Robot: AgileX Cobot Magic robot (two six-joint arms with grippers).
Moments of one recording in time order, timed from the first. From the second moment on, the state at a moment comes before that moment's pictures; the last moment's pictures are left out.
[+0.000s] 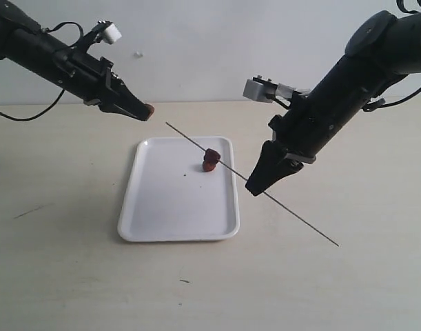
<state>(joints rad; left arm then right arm) -0.13 2.27 -1.89 -0.90 1.21 1.21 0.09 2.02 -1.41 0.74 1.22 -1.00</state>
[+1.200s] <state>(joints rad) -0.16 2.26 -1.88 -0.91 1.21 1.10 0.06 2.12 -1.41 0.87 1.10 -1.20</state>
